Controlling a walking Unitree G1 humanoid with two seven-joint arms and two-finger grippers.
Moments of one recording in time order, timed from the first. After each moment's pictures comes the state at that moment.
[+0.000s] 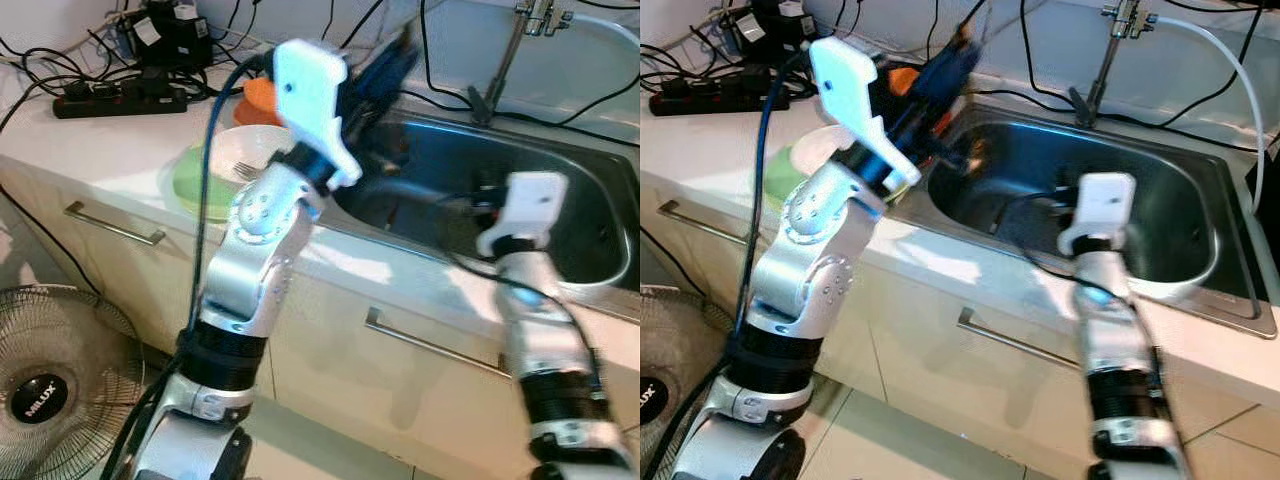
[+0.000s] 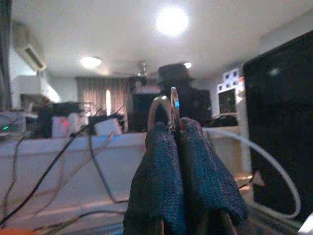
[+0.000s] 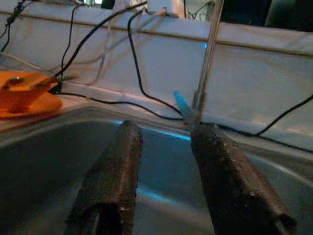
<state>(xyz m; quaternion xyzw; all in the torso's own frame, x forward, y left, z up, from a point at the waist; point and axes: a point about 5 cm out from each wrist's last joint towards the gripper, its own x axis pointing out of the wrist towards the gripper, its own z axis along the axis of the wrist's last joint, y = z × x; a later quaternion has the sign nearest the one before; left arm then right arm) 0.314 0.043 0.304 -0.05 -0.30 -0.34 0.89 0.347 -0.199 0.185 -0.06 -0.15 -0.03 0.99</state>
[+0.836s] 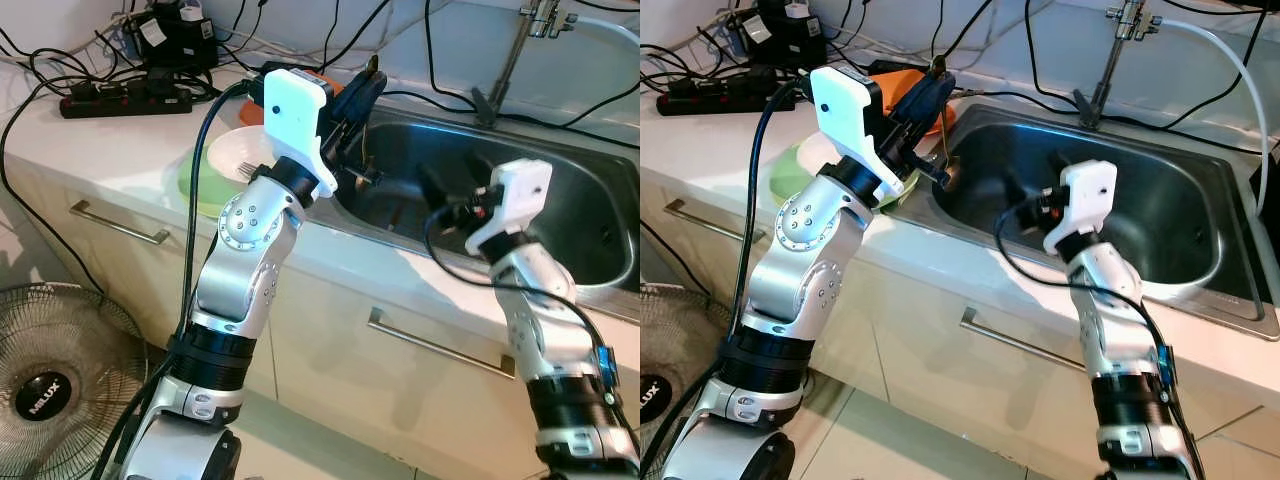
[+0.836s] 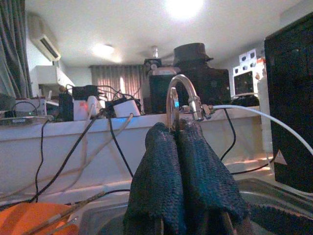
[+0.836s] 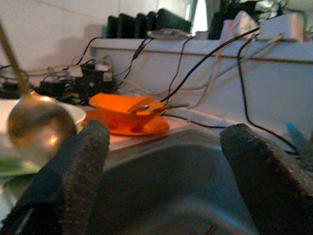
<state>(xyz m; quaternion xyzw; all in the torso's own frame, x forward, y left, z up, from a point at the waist) 0.324 0.053 0.288 -0.02 -0.28 -0.32 0.91 0.335 -0.169 0.197 -0.02 -0.16 0.18 0.97</state>
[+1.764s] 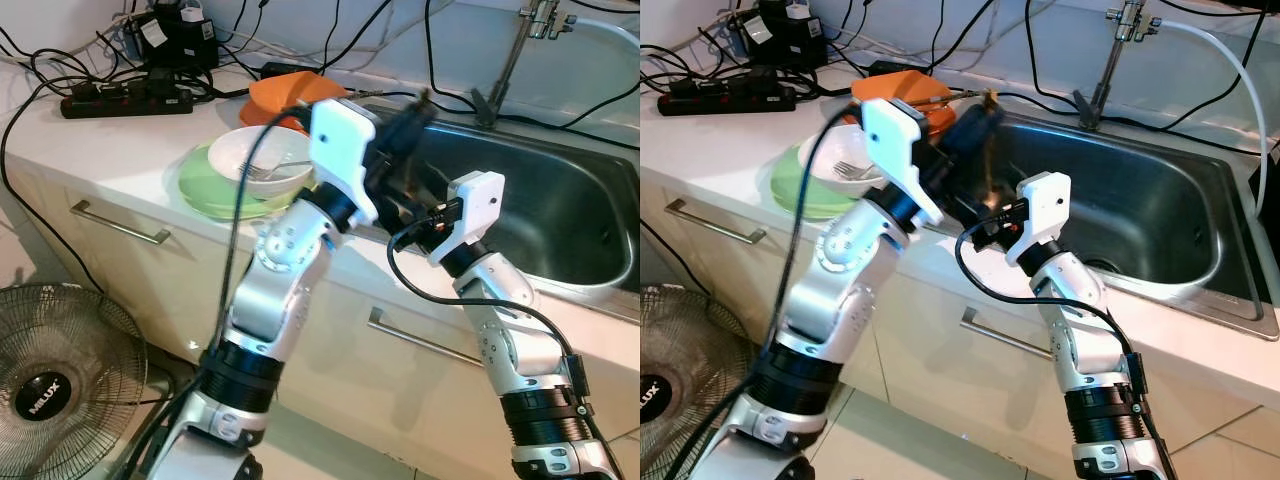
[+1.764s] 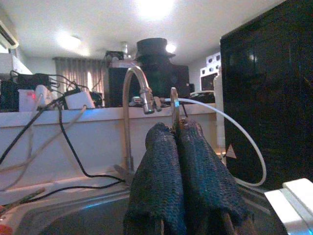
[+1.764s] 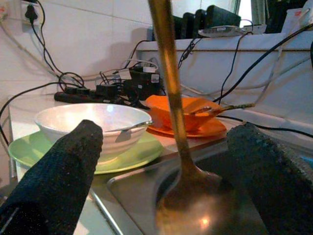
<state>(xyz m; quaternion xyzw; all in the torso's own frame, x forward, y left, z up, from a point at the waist) 0.309 0.014 0.270 -0.05 -0.25 -0.39 0.88 0.326 -0.127 0.193 0.02 -0.15 0.26 0.95</state>
